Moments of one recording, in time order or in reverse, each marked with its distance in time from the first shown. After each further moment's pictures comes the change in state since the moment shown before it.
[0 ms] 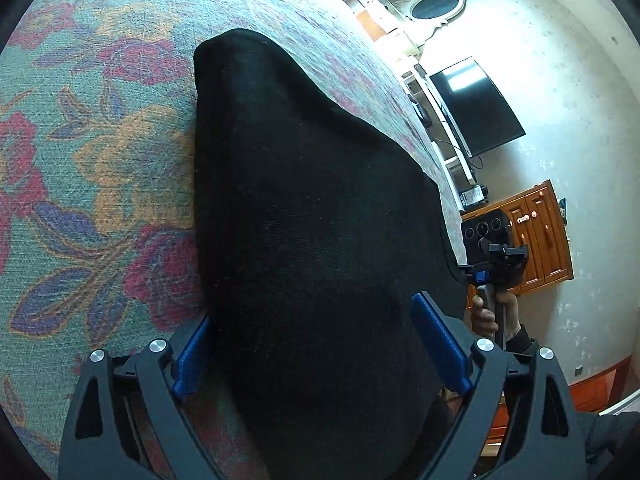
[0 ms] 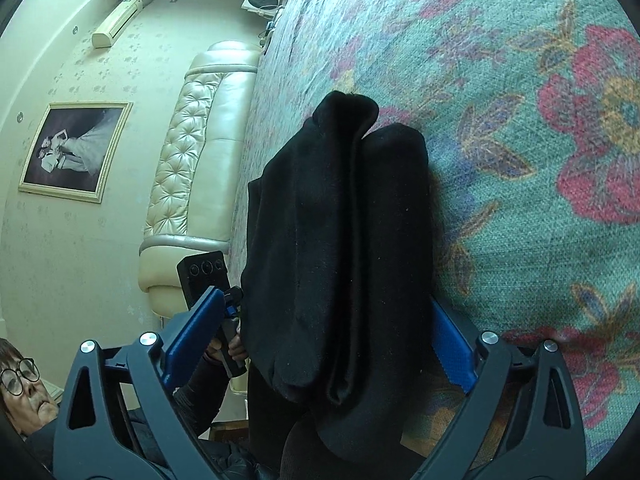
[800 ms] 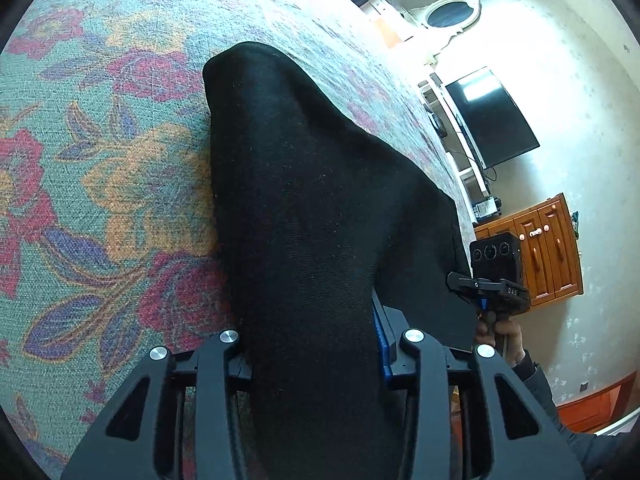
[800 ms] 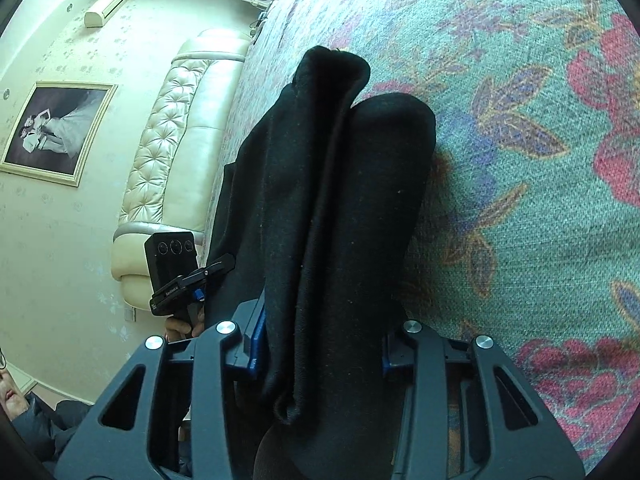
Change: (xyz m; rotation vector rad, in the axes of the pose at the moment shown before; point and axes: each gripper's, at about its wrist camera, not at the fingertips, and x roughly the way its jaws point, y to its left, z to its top) left arm -0.015 0.004 -0.006 -0.040 -0.025 0.050; right arm 0.037 0.012 -0.016 -0.046 -0.003 -0.086
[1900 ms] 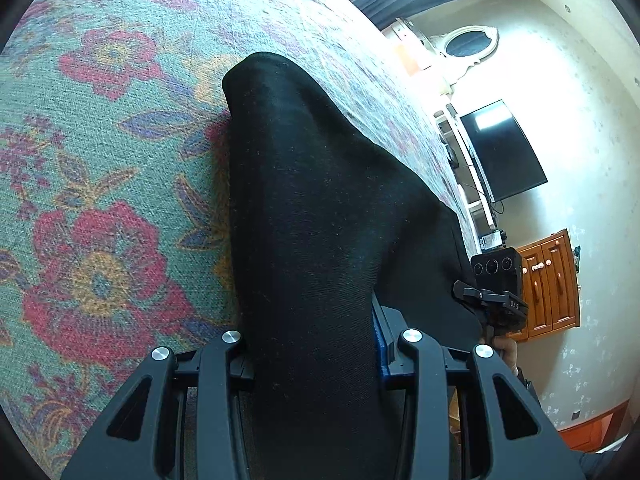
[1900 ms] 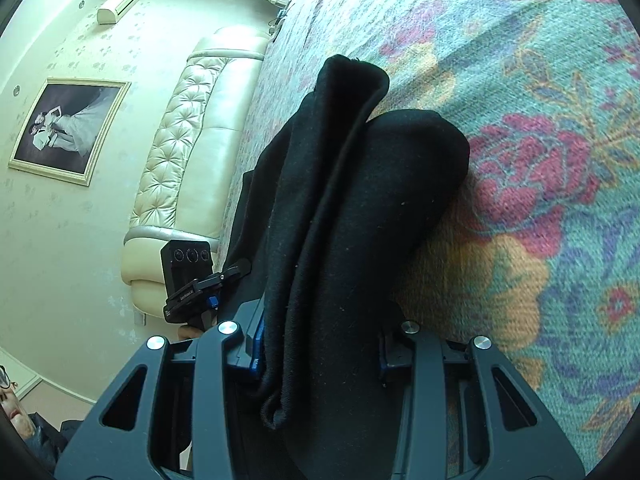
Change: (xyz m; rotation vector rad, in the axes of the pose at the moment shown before) left arm -0.036 0.039 0.011 -0.075 -0.079 0.020; right arm 0.082 0.033 0.031 -0.024 -0.005 0.064
